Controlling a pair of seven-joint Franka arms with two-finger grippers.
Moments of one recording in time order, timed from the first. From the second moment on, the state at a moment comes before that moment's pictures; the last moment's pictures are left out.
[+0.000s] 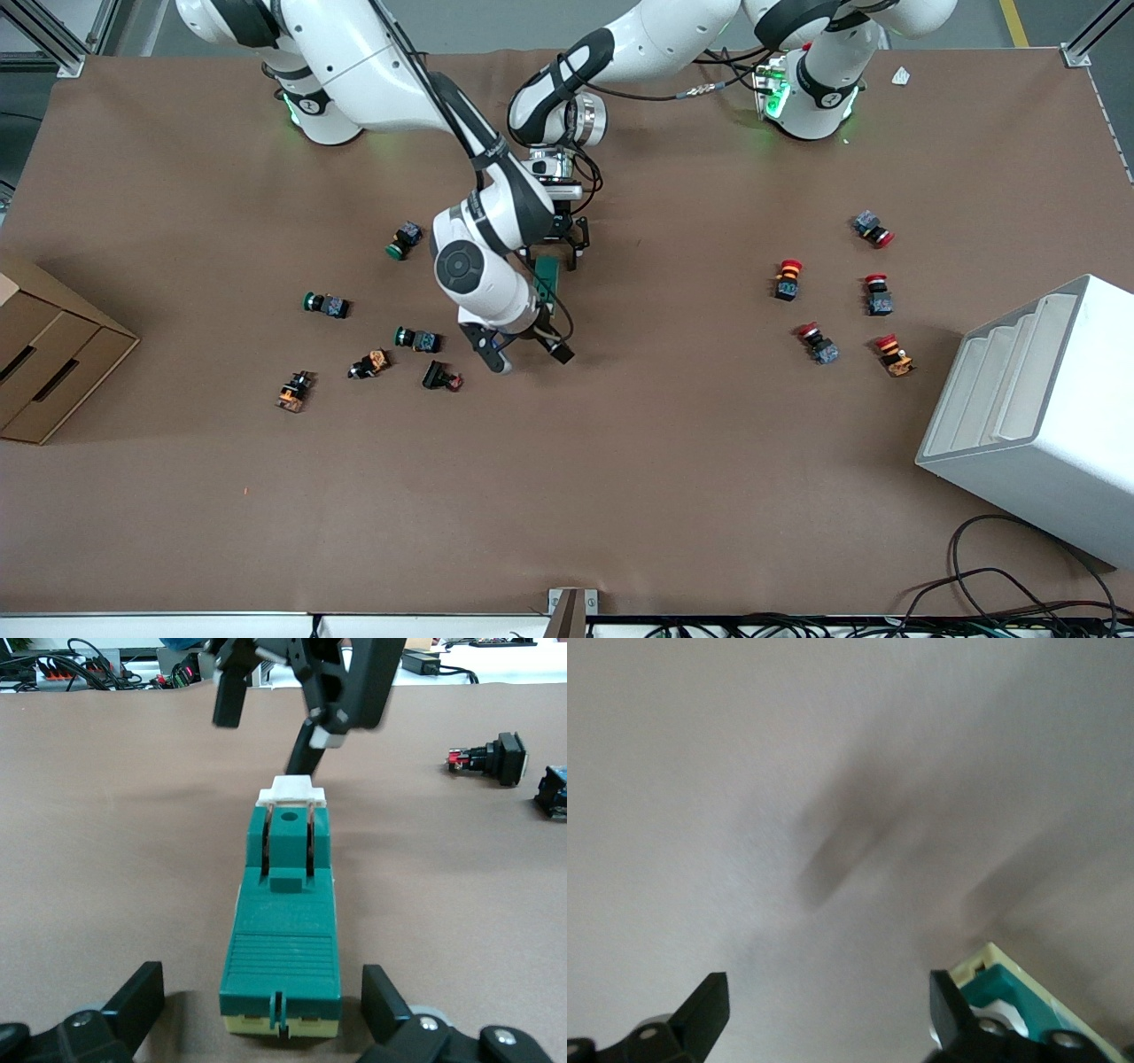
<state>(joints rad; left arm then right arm) -0.88 0.87 -0.43 -1.85 1.83 1.93 -2.54 0.72 0.73 -0.06 -1.62 0.49 2.47 1.22</state>
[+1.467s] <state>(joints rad) -0.79 0.77 -0.52 -1.70 1.38 1.97 -2.15 0.15 0.33 -0.07 -1.51 -0.01 1.64 0.12</state>
